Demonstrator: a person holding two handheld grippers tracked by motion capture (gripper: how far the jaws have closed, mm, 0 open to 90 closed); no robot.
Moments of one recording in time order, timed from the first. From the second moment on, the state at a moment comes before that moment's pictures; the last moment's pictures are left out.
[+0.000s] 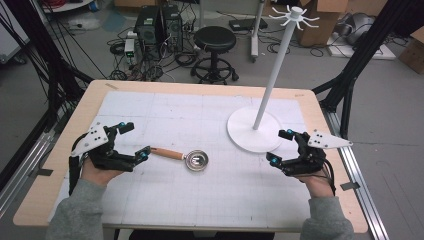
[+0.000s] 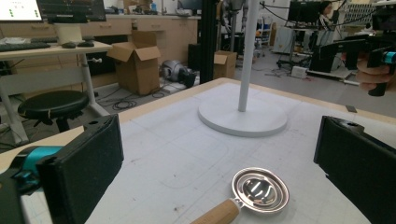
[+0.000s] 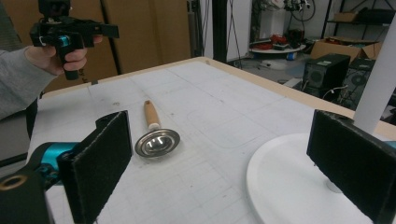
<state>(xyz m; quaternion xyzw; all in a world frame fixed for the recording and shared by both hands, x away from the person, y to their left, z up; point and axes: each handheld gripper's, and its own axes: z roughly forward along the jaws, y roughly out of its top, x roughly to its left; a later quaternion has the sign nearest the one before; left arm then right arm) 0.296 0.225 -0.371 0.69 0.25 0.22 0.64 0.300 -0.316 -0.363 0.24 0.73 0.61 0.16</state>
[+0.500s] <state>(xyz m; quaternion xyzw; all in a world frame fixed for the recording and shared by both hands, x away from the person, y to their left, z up) 0.303 0.217 -0.376 0.70 0.25 0.18 0.65 0.295 -0.322 -0.367 0.25 0.74 0.61 0.16</state>
